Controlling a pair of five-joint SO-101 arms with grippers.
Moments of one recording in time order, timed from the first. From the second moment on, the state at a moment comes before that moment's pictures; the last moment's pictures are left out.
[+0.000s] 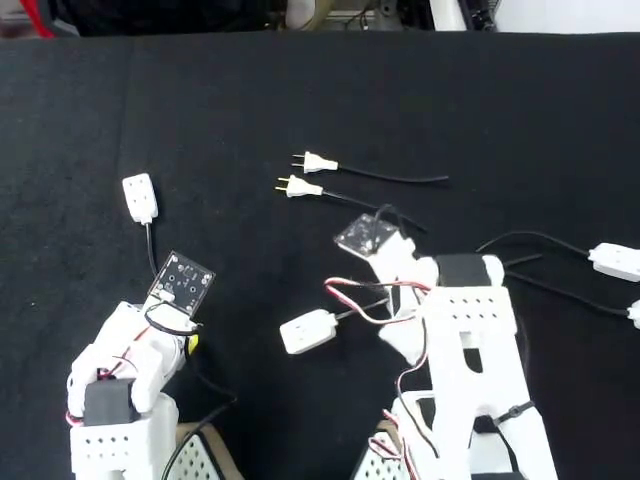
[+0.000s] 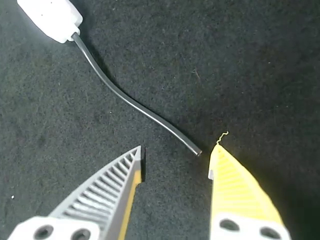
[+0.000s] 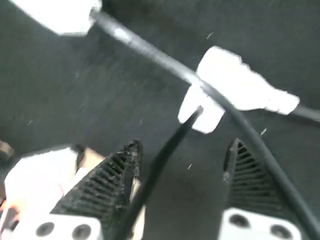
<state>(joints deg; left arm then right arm) -9.4 -104.0 91.4 74.4 -34.4 -2.7 -39.6 56.0 82.4 42.5</state>
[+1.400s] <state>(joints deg) -9.4 -104.0 91.4 74.4 -36.0 17.1 -39.7 52.1 65.1 47.1</state>
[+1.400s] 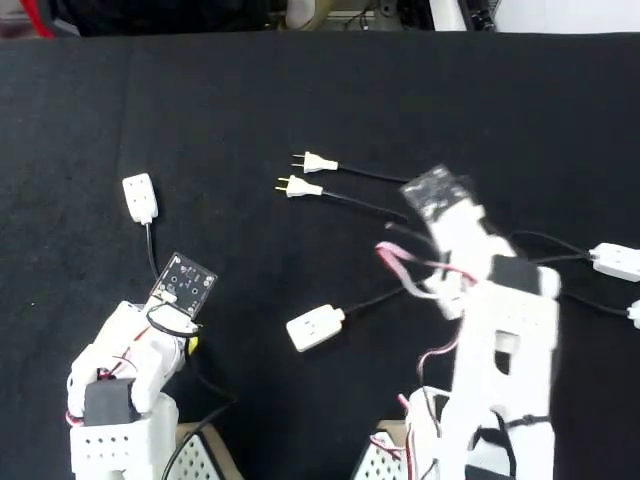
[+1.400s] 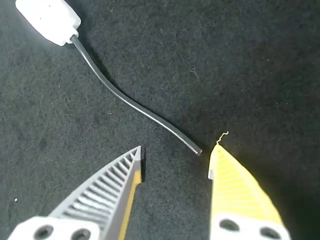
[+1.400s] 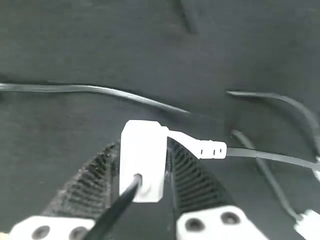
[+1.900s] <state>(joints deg) -9.4 -104.0 91.4 74.4 -36.0 44.1 -32.7 44.4 54.3 63.7</state>
